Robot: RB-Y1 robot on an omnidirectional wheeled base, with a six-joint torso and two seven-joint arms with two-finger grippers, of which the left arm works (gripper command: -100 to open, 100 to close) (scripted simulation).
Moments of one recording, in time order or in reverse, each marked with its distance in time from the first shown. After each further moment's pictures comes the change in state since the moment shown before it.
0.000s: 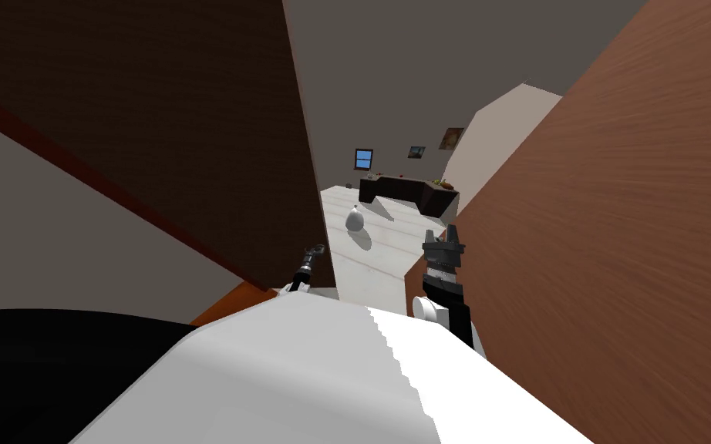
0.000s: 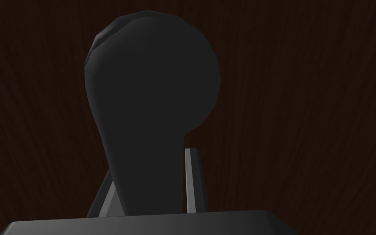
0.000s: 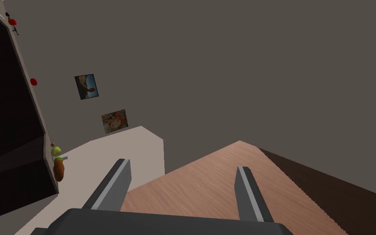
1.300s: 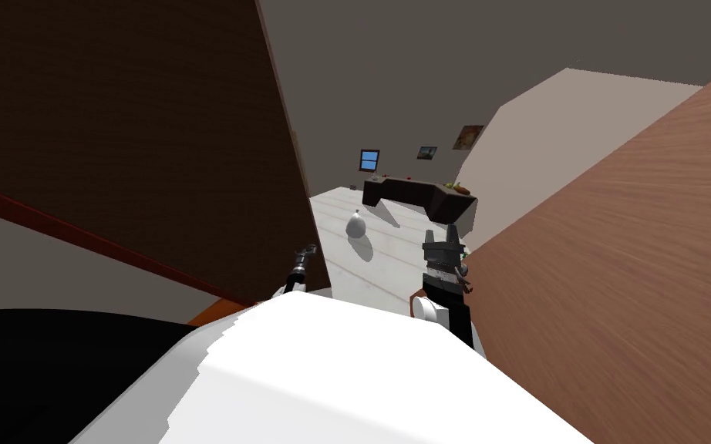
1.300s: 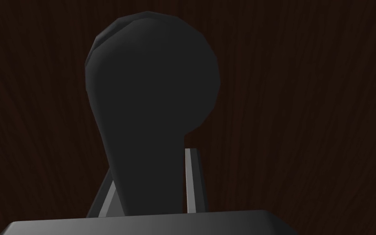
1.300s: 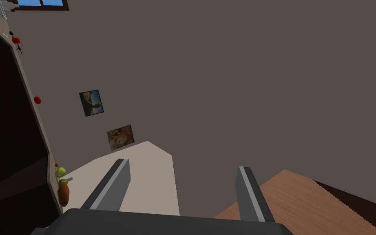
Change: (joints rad) arm 0.006 0.008 0.105 0.006 0.066 0.018 -0.050
